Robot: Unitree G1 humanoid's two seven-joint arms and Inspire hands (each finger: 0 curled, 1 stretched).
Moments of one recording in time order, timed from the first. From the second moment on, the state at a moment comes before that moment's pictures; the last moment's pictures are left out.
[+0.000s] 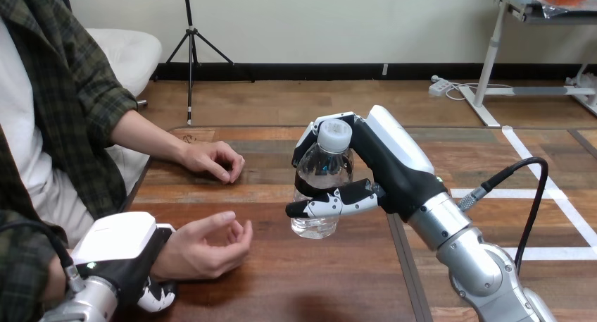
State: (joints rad) left arm 0.09 0.54 -0.17 -0.05 0.90 0.15 -0.26; right arm -0.31 -0.28 0.20 0.32 -0.37 -0.51 0.09
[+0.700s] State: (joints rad) left arm 0.07 0.55 -0.18 -0.06 0.83 0.13 -0.29; right arm -0.31 -0.28 0.20 0.32 -0.37 -0.51 0.09
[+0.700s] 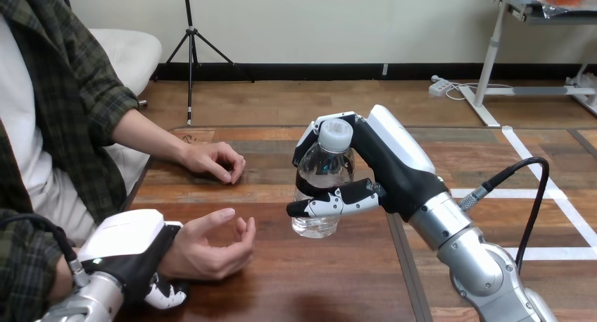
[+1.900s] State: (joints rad) left arm 0.08 0.46 -0.28 0.01 0.95 0.15 0.03; right arm -0.31 -0.28 0.20 0.32 -0.37 -0.51 0.09
